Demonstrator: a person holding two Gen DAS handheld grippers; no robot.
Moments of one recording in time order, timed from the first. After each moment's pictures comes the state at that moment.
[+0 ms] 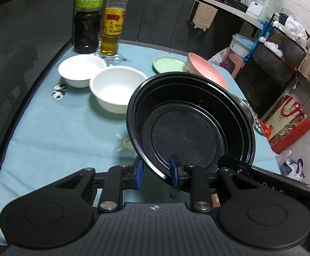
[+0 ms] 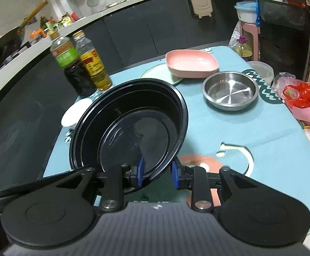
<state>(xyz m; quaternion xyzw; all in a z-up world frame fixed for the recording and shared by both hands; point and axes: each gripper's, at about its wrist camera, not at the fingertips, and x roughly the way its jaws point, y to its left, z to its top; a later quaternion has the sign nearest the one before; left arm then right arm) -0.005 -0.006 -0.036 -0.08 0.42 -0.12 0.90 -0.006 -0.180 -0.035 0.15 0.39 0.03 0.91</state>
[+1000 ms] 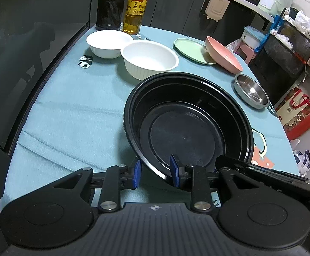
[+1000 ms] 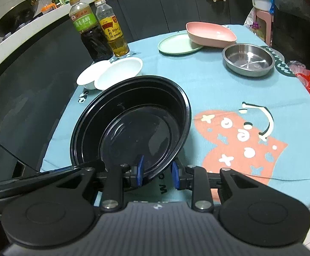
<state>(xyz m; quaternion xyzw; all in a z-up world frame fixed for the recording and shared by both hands) -0.041 0.025 -0.060 -0.08 0.45 -0.09 0.89 -0.036 -0.140 -0.060 0.13 0.43 0.06 0.89</state>
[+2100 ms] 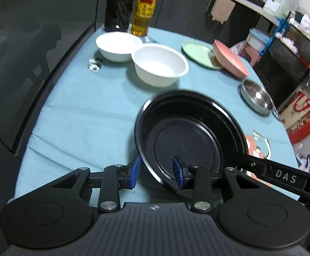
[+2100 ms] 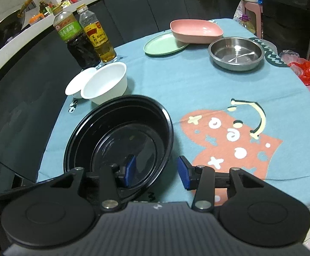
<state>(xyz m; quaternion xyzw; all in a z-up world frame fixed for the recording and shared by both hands) -0.037 0.041 -0.048 -0.09 0.44 -0.08 0.89 -0.028 -0.161 -0.063 0.16 0.43 0.04 0.89</state>
